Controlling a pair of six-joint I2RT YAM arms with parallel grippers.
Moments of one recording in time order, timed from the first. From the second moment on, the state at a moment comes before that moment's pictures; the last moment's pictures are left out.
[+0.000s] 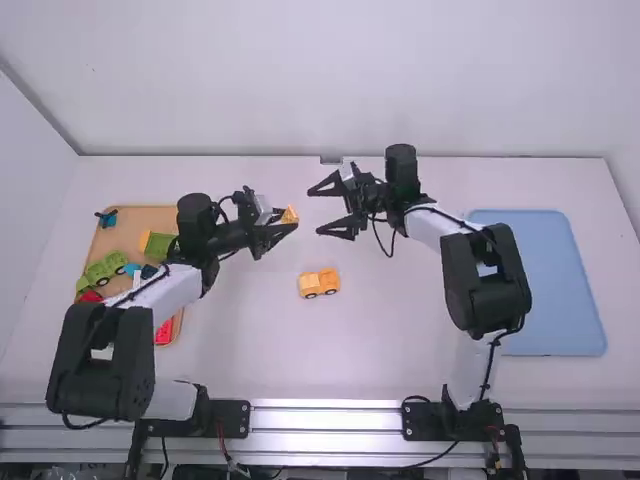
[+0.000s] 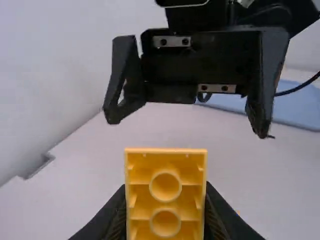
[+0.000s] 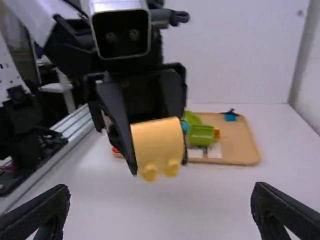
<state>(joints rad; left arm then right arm) -0.04 1.51 0.68 0.55 1.02 0.28 0.29 2.03 1.26 0.39 -1.54 -0.33</state>
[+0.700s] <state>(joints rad) -0.05 1.57 0.67 0.66 1.16 0.25 0.35 2.03 1.26 0.46 -1.55 -0.30</state>
